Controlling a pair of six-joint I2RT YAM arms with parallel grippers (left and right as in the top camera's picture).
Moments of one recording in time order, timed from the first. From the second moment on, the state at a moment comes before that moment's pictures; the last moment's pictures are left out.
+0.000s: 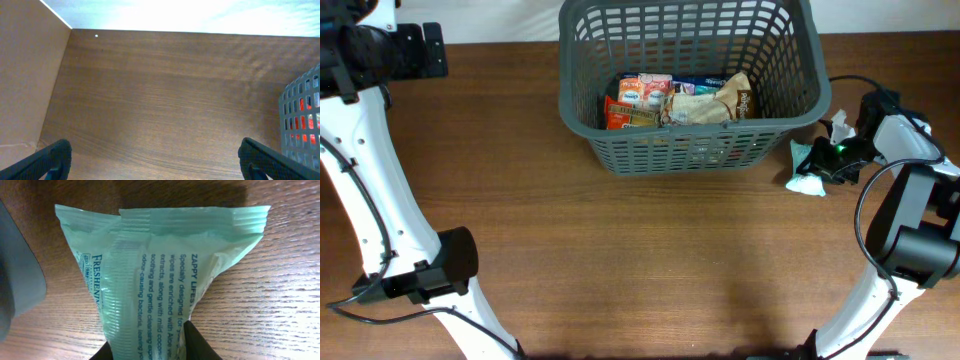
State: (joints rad) left arm 0.21 2.09 2.84 -1.59 -0.07 0.14; right arm -0.34 2.13 1.52 -0.93 -0.36 -0.01
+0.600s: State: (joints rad) left arm 0.21 2.09 2.84 -1.59 -0.07 0.14; right arm -0.38 2.10 2.55 -1.38 -0.35 0.06
